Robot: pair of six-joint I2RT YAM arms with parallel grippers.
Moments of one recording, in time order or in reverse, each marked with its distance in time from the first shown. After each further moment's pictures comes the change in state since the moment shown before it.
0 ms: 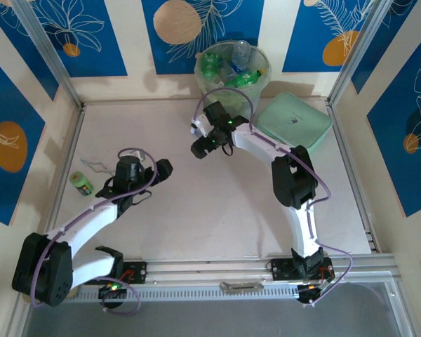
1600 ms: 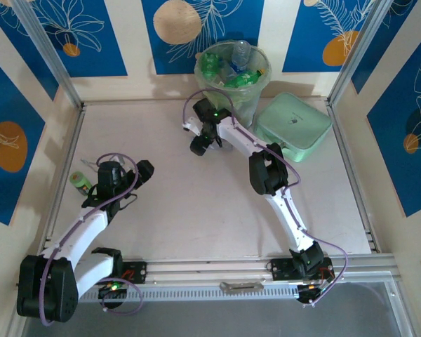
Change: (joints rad) left arm 0.191 -0.118 -0.080 -0.046 0.054 -0.030; right arm -0.012 0.417 0.528 -0.259 0.064 -0.265
